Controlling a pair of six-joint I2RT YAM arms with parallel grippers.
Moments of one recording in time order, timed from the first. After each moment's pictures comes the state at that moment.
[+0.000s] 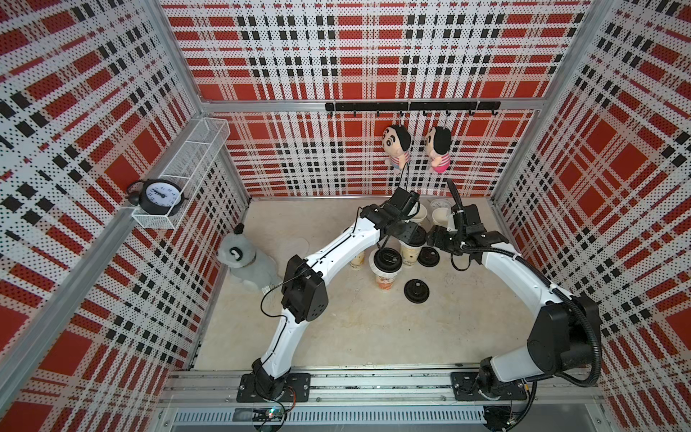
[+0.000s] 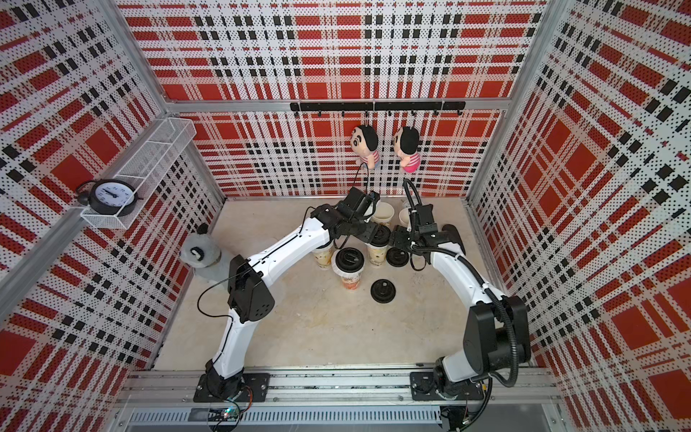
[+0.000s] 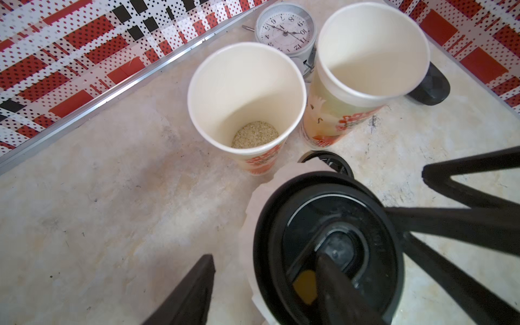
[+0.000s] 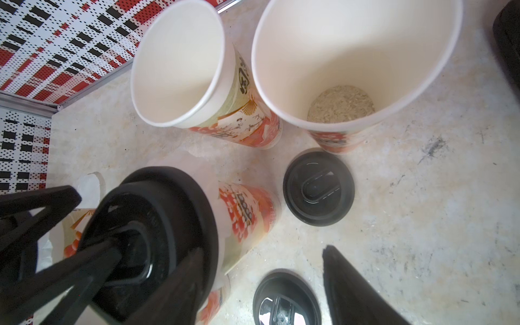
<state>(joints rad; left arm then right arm) -0.78 2.20 2.20 -0.84 -0.11 -0.09 0.23 1.49 1.19 -0.53 -0.09 0.50</state>
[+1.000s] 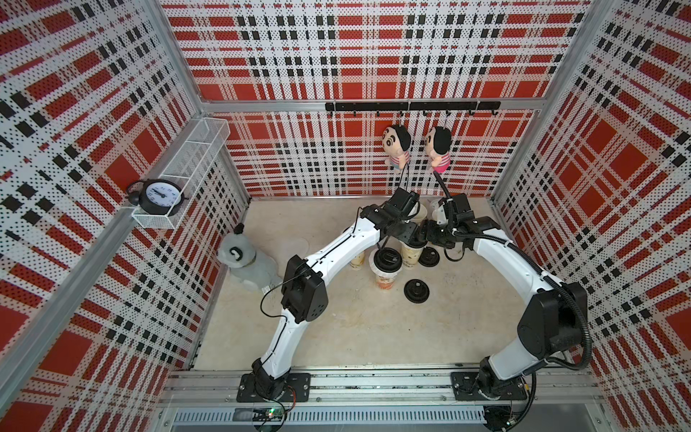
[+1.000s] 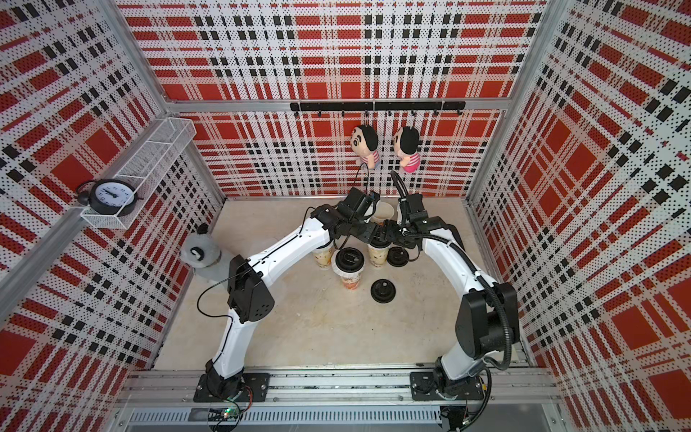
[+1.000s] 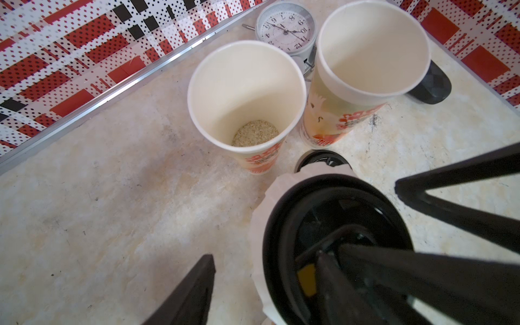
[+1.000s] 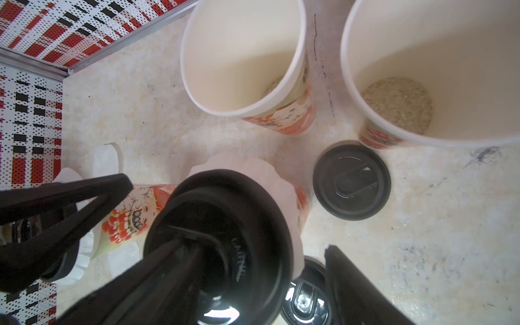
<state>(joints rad) -0.78 2.20 2.20 -0.84 -0.12 -0.09 0.29 1.60 1.38 -0.67 -0.16 0.48</state>
